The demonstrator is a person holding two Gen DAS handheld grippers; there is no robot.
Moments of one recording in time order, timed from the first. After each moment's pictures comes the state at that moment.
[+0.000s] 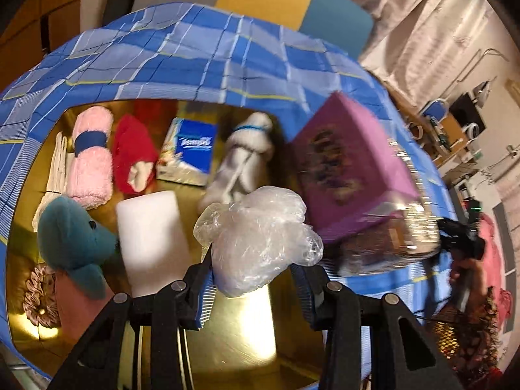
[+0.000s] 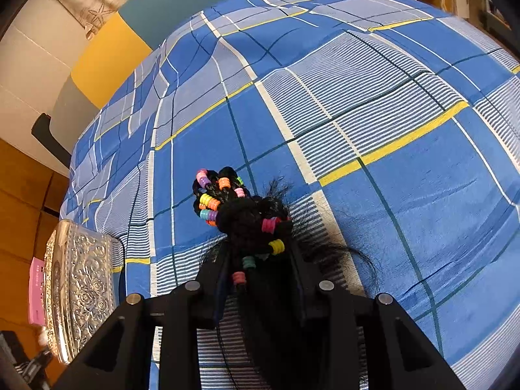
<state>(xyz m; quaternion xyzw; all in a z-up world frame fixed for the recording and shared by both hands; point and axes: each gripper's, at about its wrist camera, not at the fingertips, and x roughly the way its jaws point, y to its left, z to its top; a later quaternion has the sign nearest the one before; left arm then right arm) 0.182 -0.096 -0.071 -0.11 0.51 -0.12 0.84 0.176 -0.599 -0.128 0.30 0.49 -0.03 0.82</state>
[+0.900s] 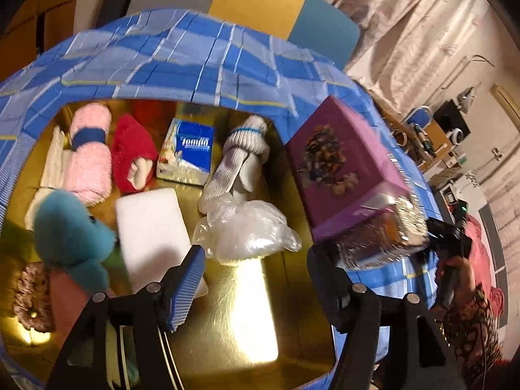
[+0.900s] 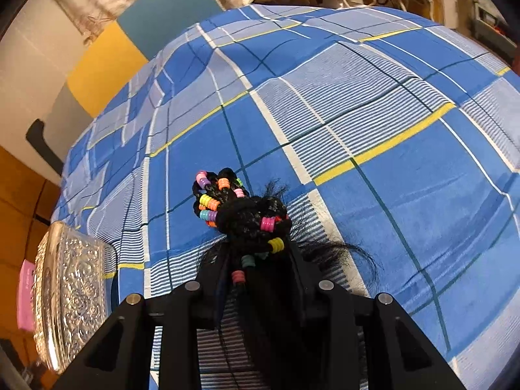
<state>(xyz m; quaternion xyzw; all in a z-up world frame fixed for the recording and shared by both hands) 0.158 -0.075 -0.065 -0.13 0.47 -0.16 0.86 0.172 -0.587 -0.126 0.28 0.47 -0.09 0.83</state>
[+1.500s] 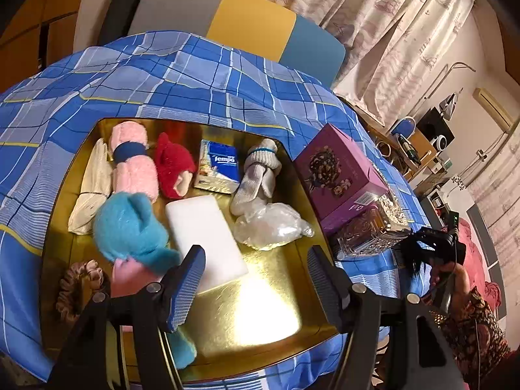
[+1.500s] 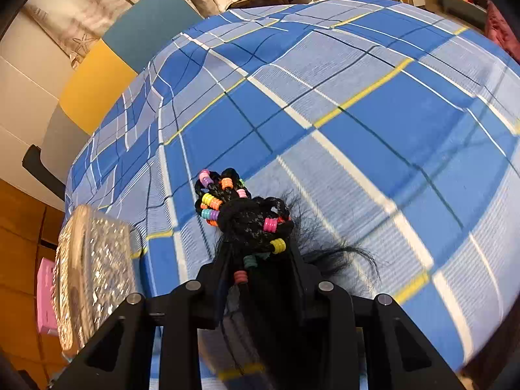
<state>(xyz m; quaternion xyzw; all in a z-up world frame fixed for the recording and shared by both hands) 0.131 -0.021 -0.051 -0.15 0.43 -0.18 0.87 0.114 -0.542 -0.109 0.34 0.45 -0.11 0.82</state>
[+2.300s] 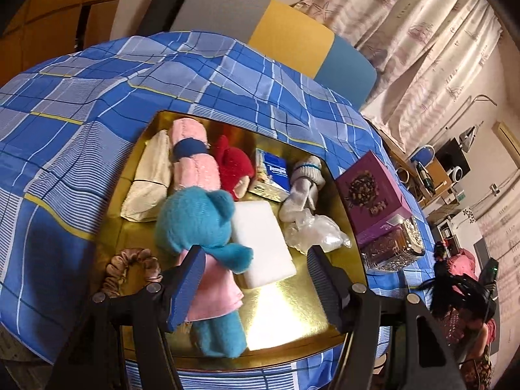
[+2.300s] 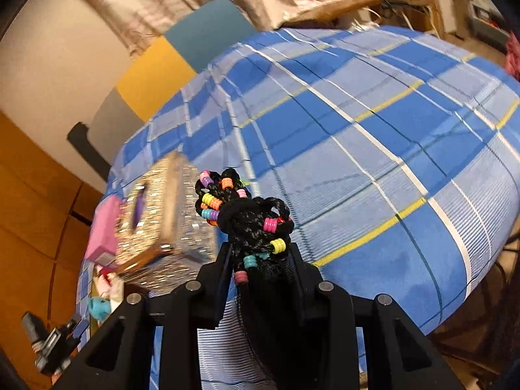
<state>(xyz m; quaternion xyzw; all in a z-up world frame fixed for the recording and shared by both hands) 0.122 0.032 -0.056 -0.19 0.43 -0.12 0.87 0.034 -0.471 -0.037 0.30 0.40 -0.02 0.87</state>
